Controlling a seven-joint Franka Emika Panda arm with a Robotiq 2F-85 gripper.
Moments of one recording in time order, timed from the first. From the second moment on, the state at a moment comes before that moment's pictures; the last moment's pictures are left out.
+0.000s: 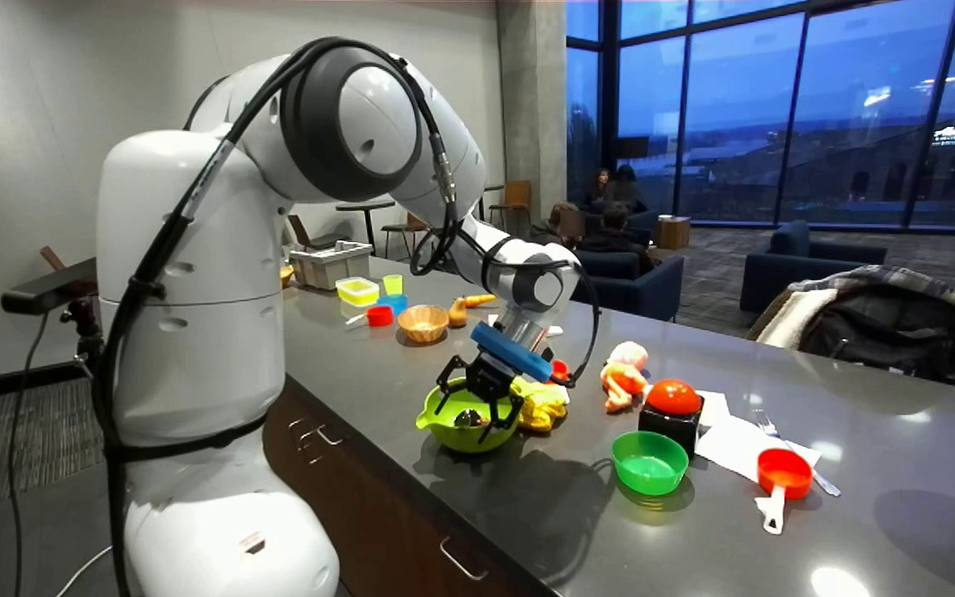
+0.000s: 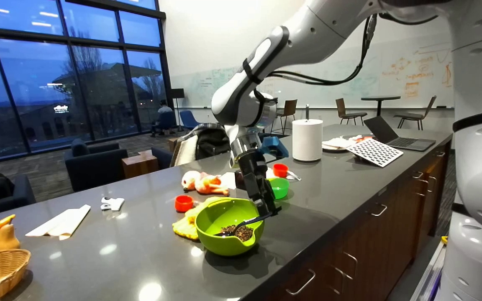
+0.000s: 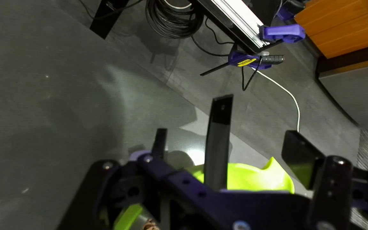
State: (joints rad) arm 0.06 0.16 0.08 -2.14 0.29 1.67 -0.55
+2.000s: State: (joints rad) arm 0.08 0.38 0.10 -1.72 0.29 1.07 -0.11
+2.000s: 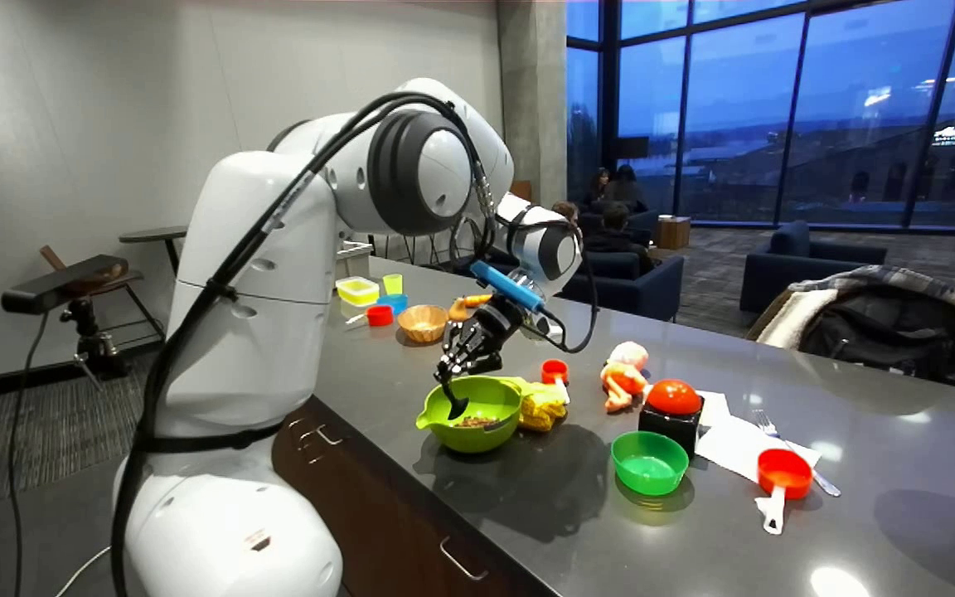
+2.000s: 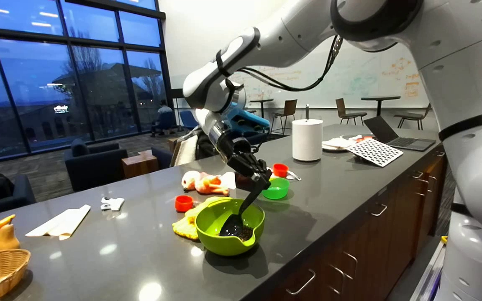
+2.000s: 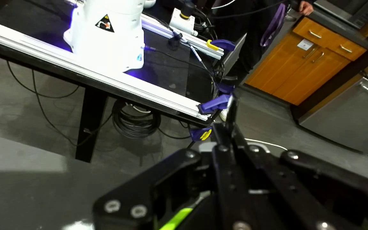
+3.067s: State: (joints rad) arm 0.15 0.68 0.10 -1.32 0.22 0.89 0.01
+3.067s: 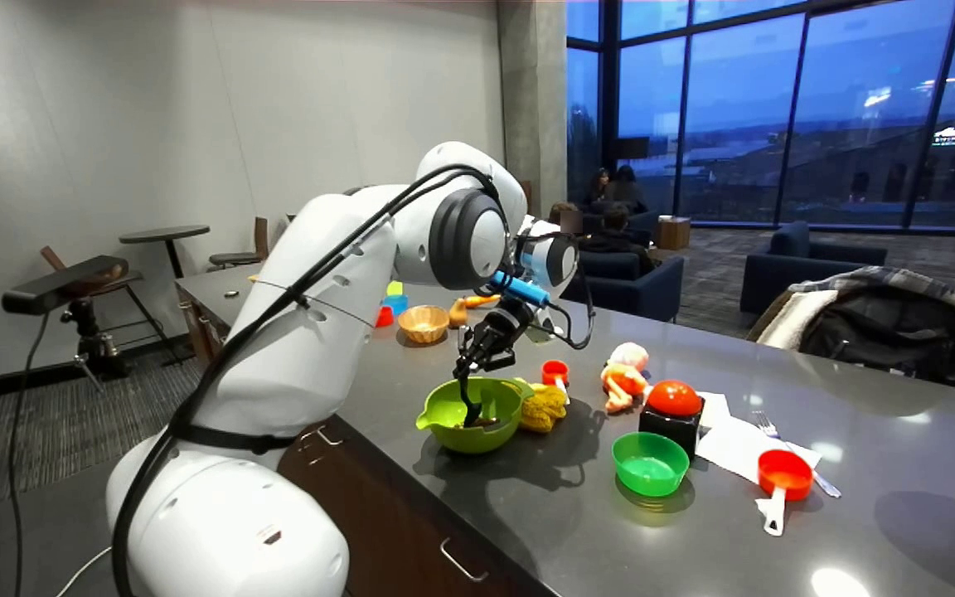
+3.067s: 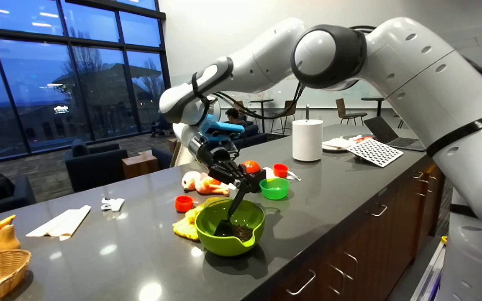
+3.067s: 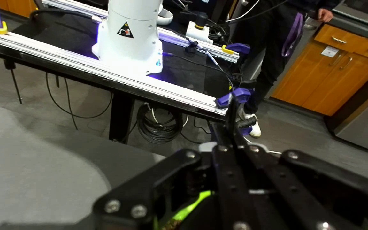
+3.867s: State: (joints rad) arm 0.14 0.83 0.09 -1.05 0.16 0.75 0.01
